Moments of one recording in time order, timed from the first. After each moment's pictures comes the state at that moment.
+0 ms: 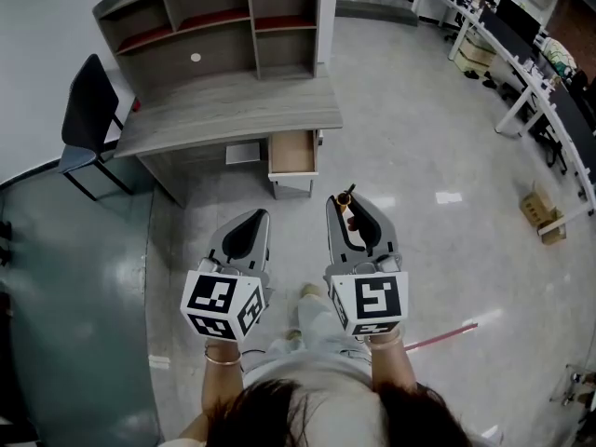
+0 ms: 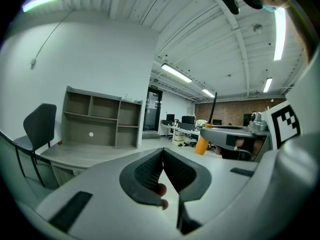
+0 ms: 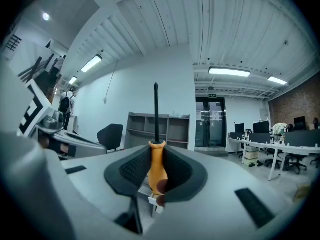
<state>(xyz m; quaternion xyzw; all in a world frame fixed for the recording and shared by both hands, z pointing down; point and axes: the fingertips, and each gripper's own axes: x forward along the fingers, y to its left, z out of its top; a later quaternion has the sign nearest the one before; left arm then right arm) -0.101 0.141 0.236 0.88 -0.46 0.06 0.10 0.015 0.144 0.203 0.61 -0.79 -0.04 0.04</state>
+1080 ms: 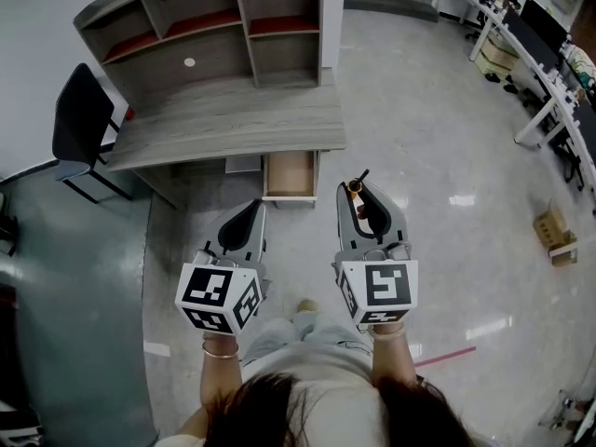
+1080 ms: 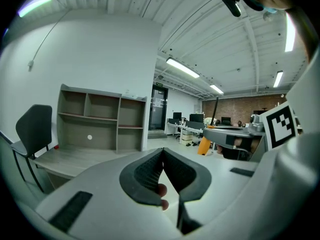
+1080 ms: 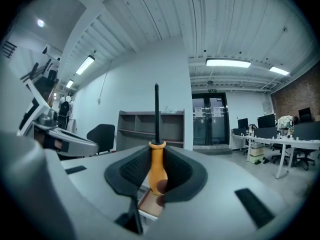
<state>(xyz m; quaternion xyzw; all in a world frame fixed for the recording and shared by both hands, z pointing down) -0.040 -0.008 0.240 0.86 -0.49 0.07 0.10 0.099 -0.017 0.214 0.60 -0.80 -0.02 0.03</state>
